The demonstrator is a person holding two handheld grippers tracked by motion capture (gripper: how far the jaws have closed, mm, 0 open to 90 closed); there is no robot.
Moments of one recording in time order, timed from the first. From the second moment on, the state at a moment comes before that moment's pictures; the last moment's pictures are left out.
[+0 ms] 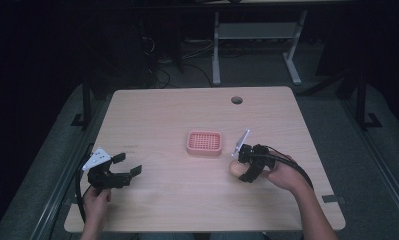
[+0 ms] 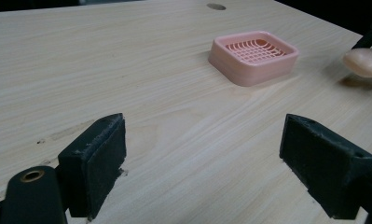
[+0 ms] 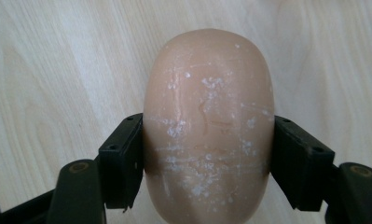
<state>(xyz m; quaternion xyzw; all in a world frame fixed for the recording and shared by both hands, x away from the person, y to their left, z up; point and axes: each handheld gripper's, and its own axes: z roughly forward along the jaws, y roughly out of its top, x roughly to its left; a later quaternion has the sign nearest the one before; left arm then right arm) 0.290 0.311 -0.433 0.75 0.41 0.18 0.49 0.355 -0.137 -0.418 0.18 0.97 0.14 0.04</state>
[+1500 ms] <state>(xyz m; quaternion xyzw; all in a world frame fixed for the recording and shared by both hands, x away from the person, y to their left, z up) 0.290 0.312 -0.432 0.74 0.41 0.18 0.50 0.408 -0.096 -0.385 0.15 0.97 0.17 0.03</state>
